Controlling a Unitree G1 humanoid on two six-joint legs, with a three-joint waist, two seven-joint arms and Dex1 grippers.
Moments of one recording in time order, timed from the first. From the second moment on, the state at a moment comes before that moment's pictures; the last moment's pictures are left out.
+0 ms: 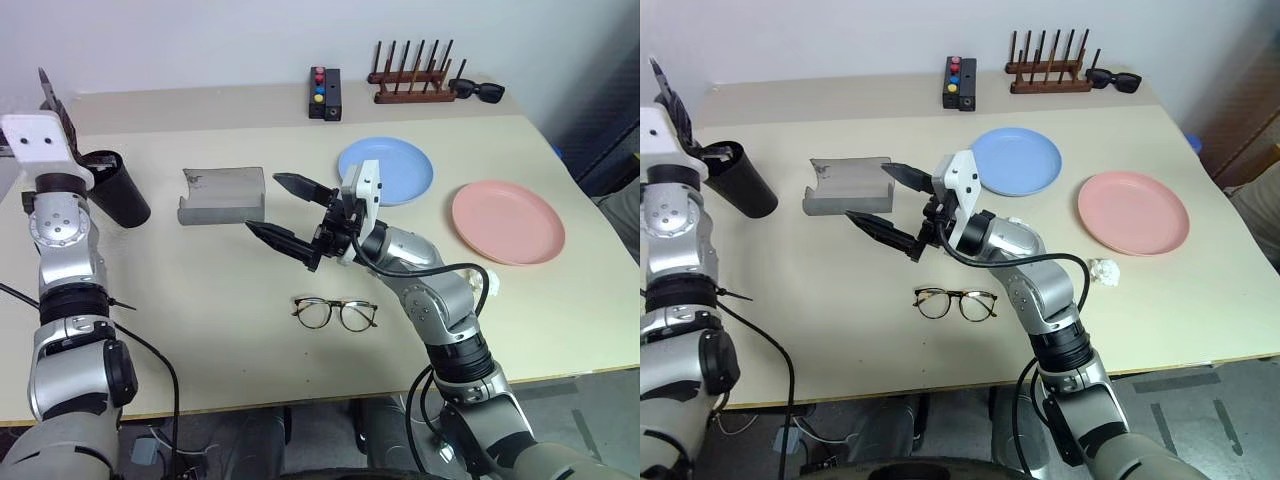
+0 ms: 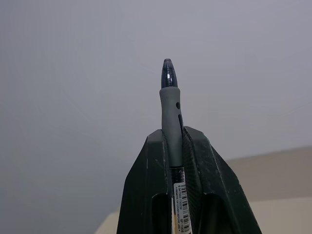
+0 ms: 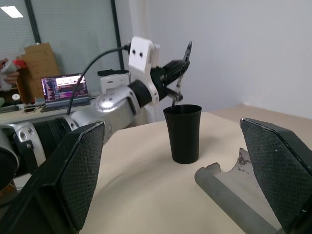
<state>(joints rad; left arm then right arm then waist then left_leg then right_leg) -0.75 0.61 0.37 0.79 -0.03 -0.43 -0.04 -0.55 -0.10 0.21 -0.17 0.47 0.36 0.73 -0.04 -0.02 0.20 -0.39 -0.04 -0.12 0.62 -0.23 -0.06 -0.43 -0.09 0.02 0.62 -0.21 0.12</state>
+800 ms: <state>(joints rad) -0.74 0.58 0.37 0.85 -0.08 -0.46 -0.02 -0.55 -0.10 0.21 -0.17 0.48 0.36 0.73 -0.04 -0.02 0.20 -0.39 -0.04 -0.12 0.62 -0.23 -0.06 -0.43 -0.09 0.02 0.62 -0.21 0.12</state>
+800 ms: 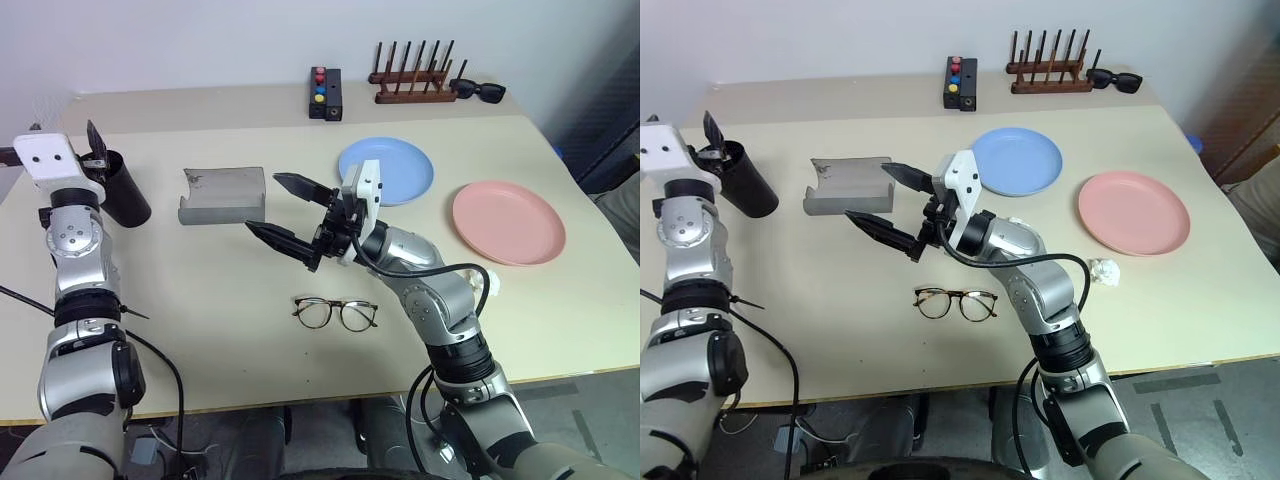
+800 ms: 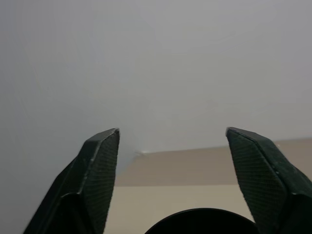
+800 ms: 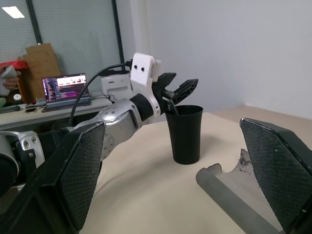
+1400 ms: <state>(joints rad) -0.73 0.67 0.22 0.55 -0.29 -0.11 -0.62 -0.55 -0.10 0.21 -0.17 0.48 0.36 0.73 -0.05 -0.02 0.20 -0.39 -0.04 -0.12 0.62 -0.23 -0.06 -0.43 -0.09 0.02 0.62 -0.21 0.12</state>
